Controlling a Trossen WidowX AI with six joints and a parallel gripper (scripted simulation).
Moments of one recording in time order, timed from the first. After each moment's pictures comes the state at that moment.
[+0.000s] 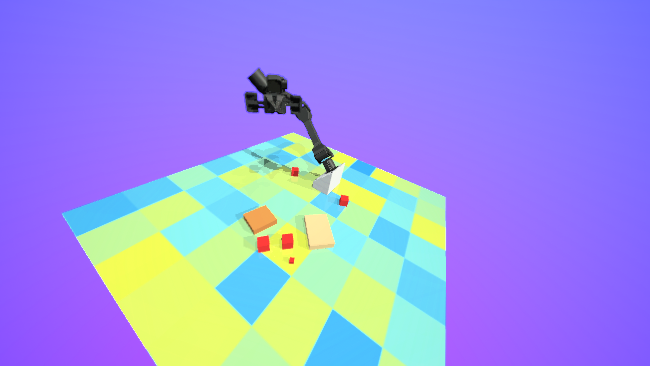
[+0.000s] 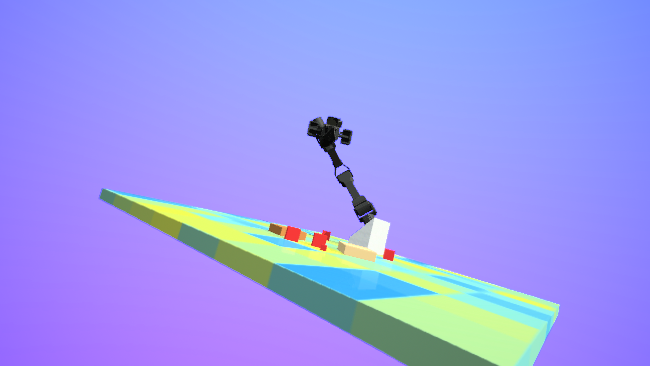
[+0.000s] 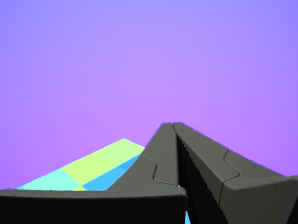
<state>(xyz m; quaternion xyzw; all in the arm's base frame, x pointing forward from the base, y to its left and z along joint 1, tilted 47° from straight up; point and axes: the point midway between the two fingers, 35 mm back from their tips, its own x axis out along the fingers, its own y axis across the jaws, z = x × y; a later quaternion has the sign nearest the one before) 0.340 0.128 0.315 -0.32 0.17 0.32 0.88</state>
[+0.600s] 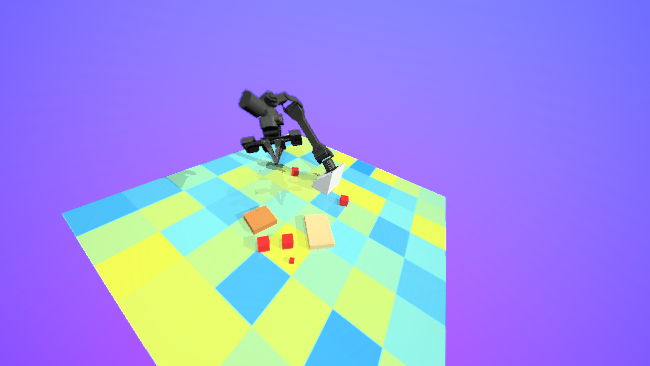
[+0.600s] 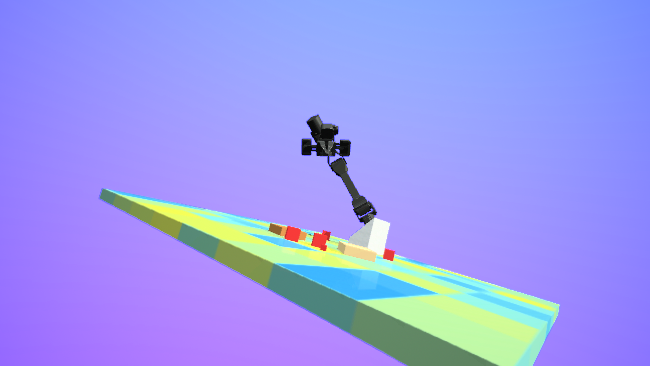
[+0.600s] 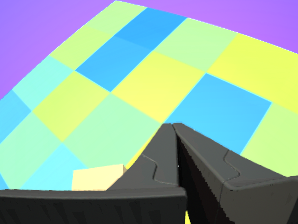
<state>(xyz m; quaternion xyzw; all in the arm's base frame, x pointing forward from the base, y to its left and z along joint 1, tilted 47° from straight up) 0.409 0.082 0.186 -0.31 0.44 0.19 0.83</state>
